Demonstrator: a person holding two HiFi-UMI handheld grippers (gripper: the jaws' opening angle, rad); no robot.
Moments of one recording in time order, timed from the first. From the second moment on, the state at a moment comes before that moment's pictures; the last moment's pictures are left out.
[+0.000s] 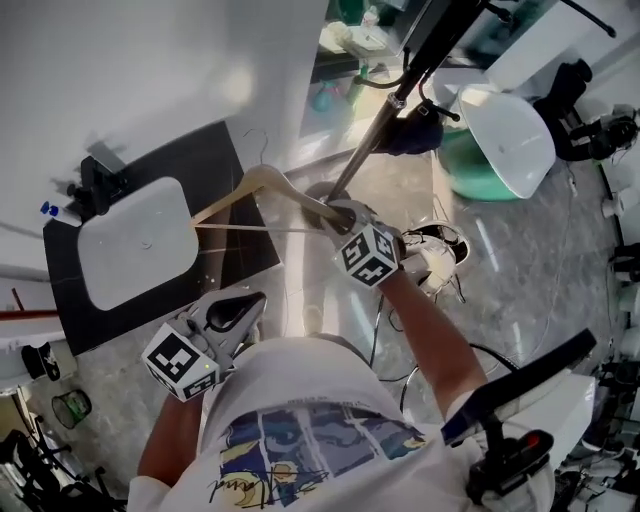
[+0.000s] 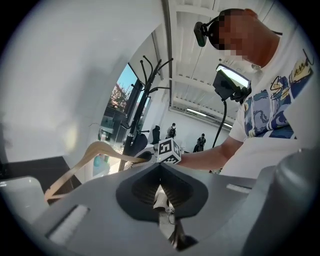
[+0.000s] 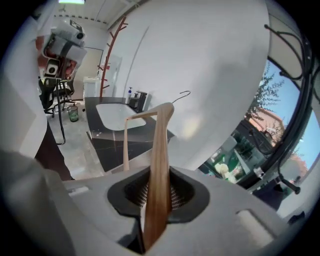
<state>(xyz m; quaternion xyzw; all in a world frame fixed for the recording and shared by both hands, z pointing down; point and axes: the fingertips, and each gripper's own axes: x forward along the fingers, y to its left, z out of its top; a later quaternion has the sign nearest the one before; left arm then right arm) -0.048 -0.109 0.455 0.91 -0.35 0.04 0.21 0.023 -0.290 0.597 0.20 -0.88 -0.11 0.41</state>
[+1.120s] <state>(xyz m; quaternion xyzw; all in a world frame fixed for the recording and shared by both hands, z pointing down) 0.046 -0.156 0.444 0.96 -0.22 0.04 0.15 0.258 -0.395 0.185 0.43 -0.83 -0.24 0.25</state>
